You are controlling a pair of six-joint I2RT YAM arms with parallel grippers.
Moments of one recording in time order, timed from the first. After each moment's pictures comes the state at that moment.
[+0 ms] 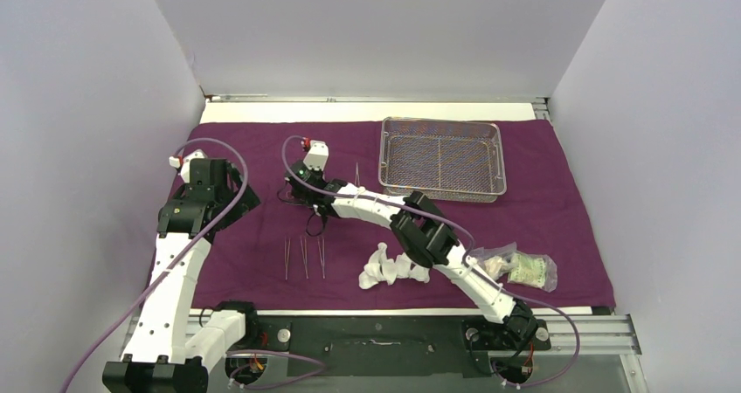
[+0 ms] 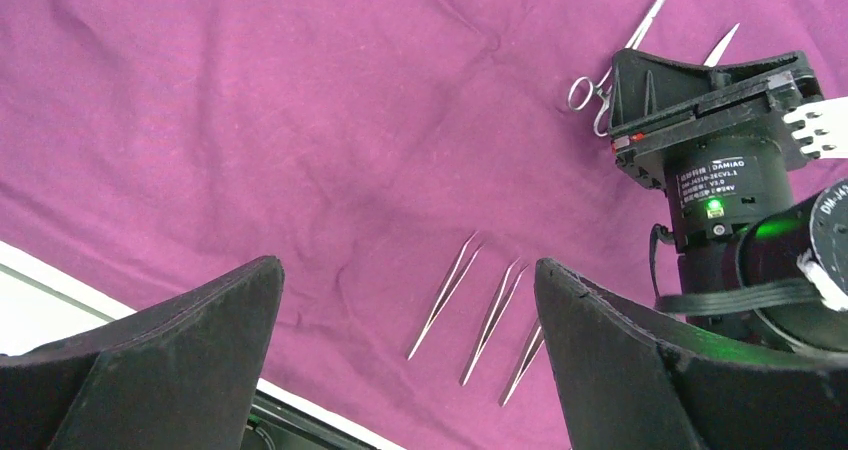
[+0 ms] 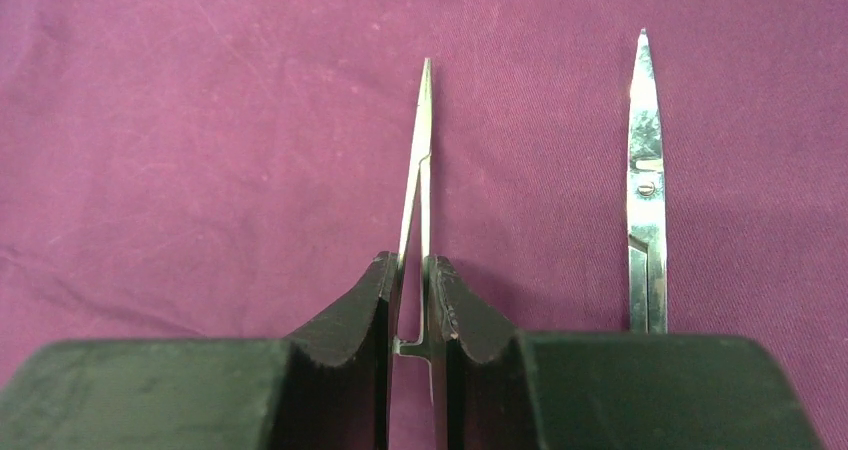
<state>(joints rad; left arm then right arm) -0.06 0.95 1.04 -1.00 -0.31 -0.64 1.00 2.54 2.08 -0.14 0.46 0.81</state>
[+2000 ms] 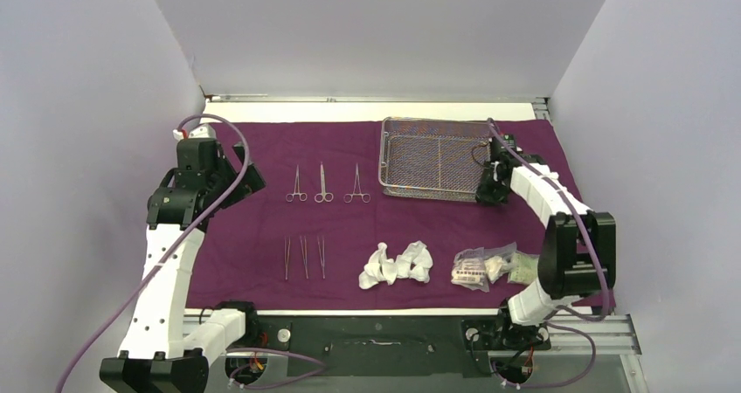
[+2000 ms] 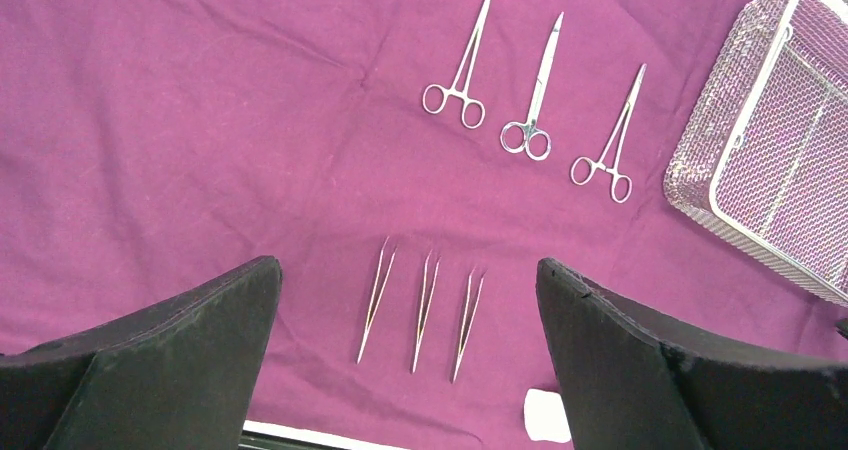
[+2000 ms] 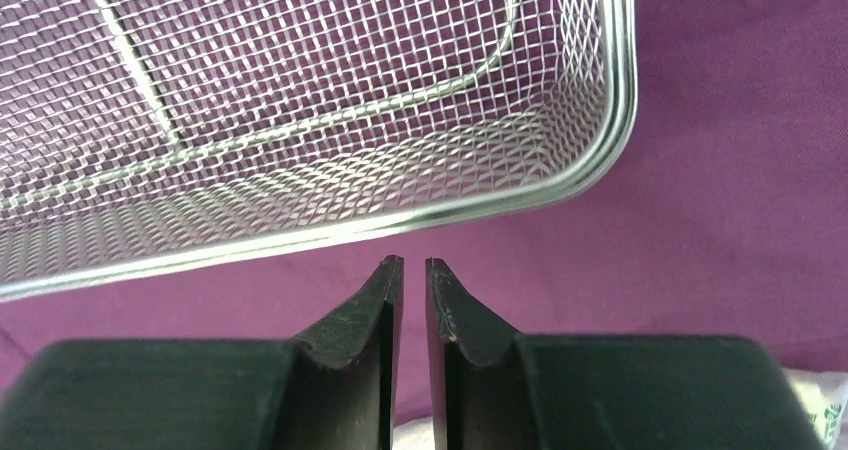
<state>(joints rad) -0.05 1.01 1.21 -0.97 -0.11 -0.52 0.07 1.54 1.07 -0.71 0.05 0.42</state>
